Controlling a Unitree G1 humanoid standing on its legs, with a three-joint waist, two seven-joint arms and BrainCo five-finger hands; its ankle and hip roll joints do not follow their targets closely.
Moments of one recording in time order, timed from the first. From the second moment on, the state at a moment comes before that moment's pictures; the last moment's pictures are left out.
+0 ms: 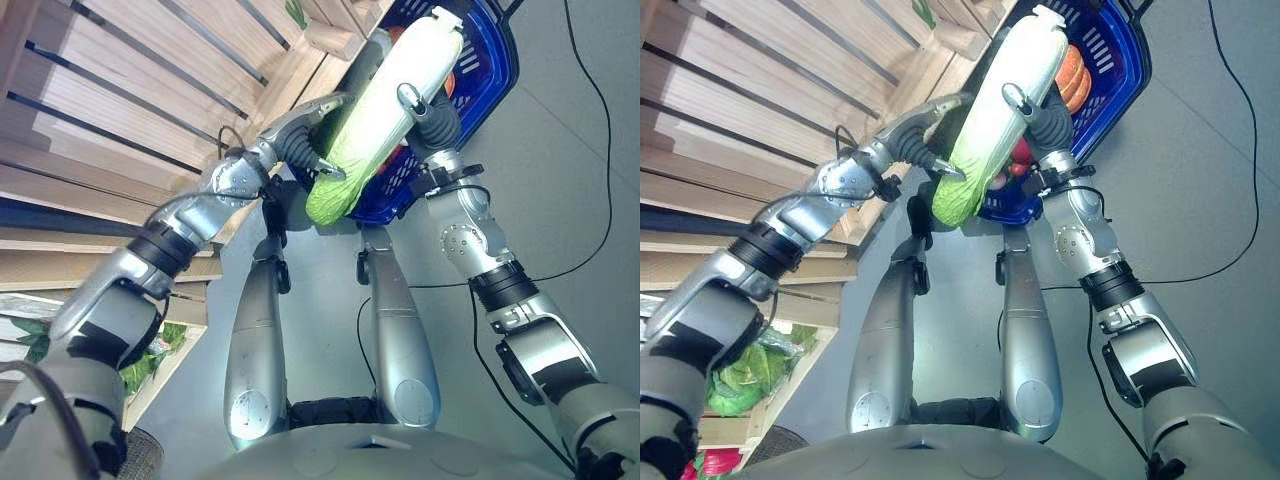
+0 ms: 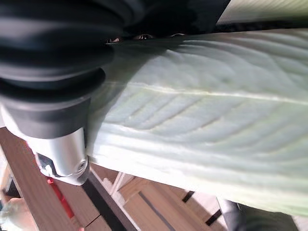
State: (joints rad) left arm -0.83 0.58 -0.61 0.38 0.02 -0.28 0.09; right arm -0.67 -0.40 0.35 0.28 0.96 -0.31 0.12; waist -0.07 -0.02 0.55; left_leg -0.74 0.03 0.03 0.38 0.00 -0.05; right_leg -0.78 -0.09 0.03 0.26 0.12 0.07
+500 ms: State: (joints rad) left arm -0.77 0.47 -0.39 0.47 -0.02 -0.36 0.41; right arm -0.68 -0.37 0.28 0.29 0.85 -0.32 0.03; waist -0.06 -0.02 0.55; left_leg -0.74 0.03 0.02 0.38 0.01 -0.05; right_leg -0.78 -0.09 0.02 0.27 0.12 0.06
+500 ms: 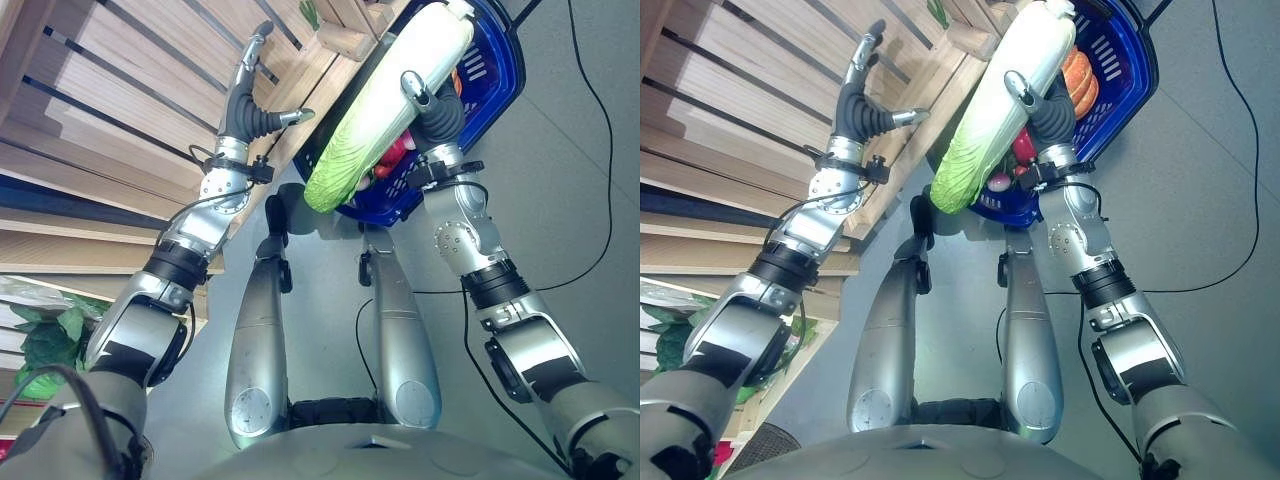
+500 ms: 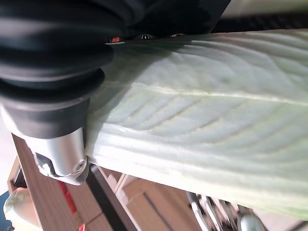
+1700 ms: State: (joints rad) left arm -0.95 0.48 -0.51 0.73 -0.13 -0.44 0.45; right arm -1.10 -0.49 0.24 1.21 0.72 -0.21 -0.24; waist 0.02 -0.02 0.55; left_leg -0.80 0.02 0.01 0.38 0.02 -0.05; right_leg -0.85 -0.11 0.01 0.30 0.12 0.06
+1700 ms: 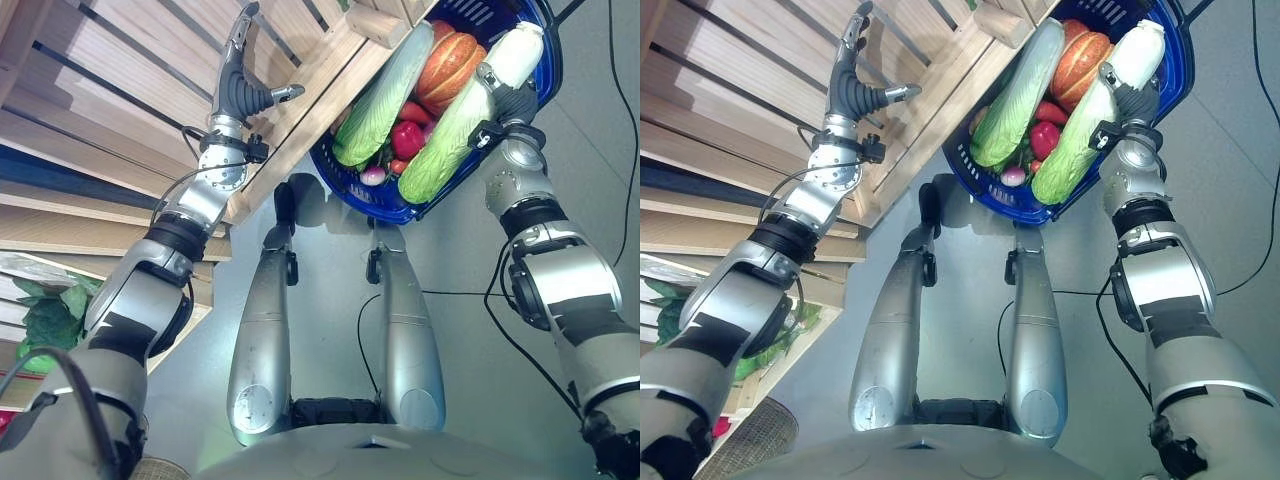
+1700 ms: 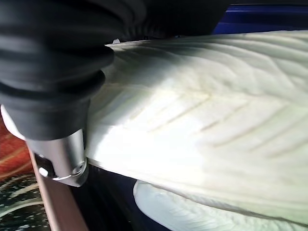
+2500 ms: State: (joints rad) left arm -0.95 0.47 -0.54 0.72 -0.13 -0.46 0.50; right arm -1.19 -0.49 0.24 1.33 0.69 -0.01 -0.41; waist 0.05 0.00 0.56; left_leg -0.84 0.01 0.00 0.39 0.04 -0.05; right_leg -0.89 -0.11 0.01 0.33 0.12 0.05
